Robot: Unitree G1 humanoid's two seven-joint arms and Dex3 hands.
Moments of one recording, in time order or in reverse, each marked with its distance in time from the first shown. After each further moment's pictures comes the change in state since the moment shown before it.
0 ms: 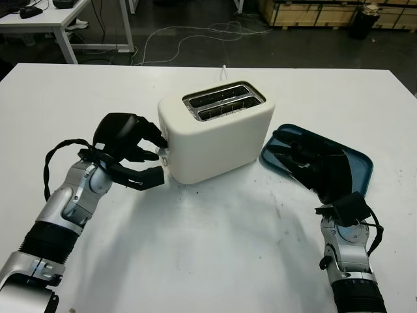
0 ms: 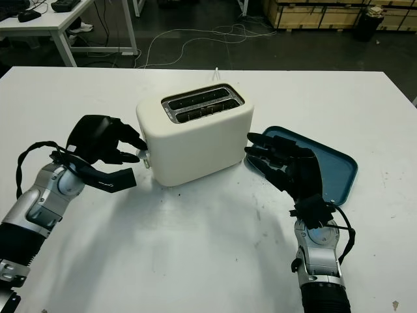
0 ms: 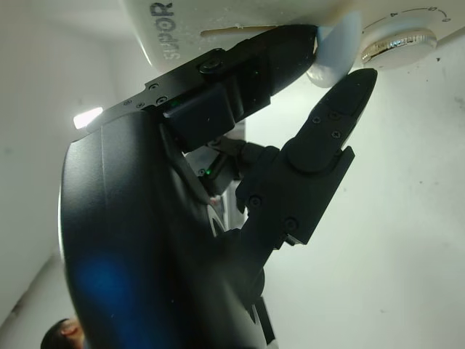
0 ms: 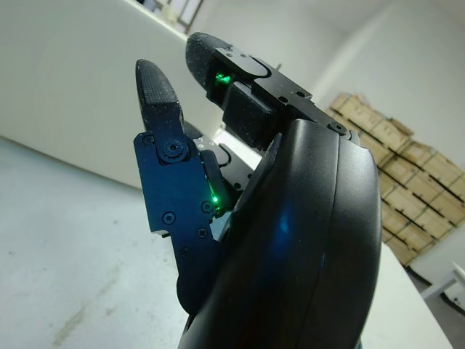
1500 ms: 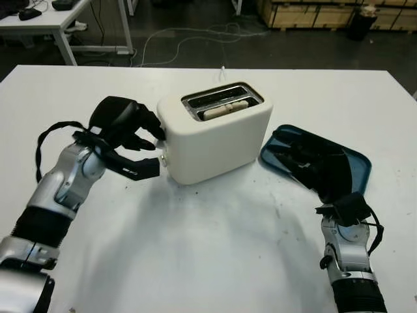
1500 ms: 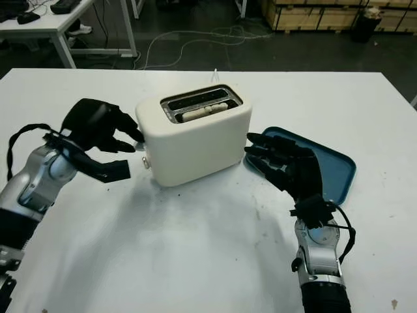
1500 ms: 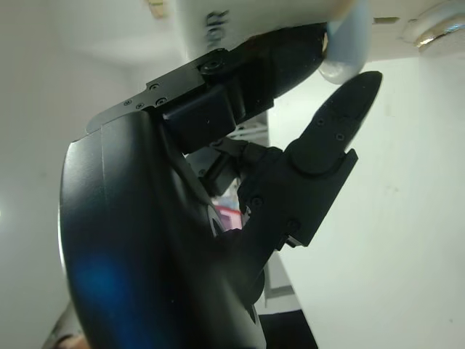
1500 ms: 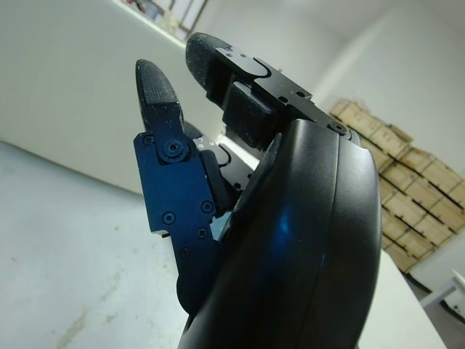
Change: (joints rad) left arm -0.133 -0.012 -0.082 0.167 0.072 -0.095 0.008; right arm 0.000 -0.003 -0.005 -0.001 0.000 0.000 0.000
